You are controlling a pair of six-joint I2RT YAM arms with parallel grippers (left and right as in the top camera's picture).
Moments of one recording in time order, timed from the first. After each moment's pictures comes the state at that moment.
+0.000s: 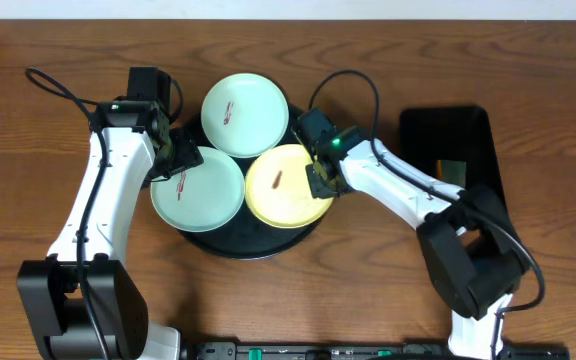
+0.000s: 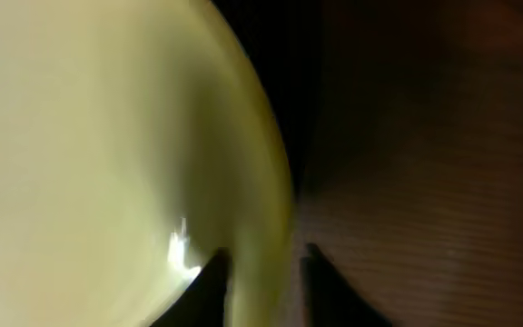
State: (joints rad) left arm 0.00 1.65 1.34 -1.08 -0.11 -0.46; right arm 0.63 2.01 1.40 -0.81 0.12 0.42
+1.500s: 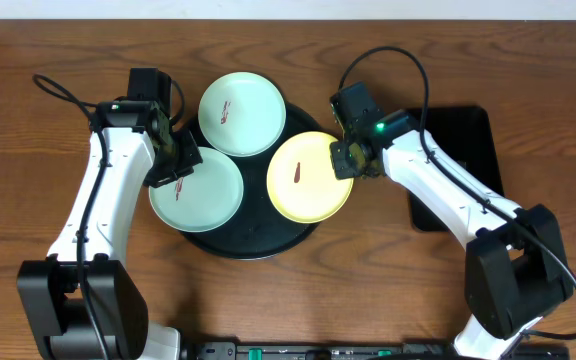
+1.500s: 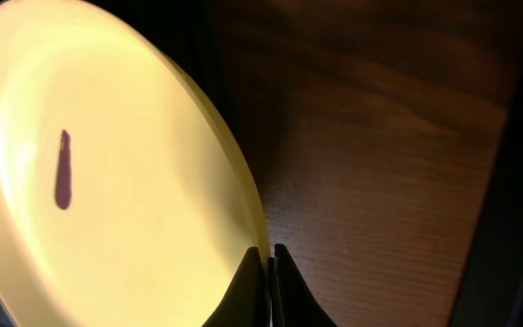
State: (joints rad) left arm 0.00 1.65 1.34 -1.09 0.03 -0.44; right arm 0.51 1.85 1.37 -0.79 0.05 0.31
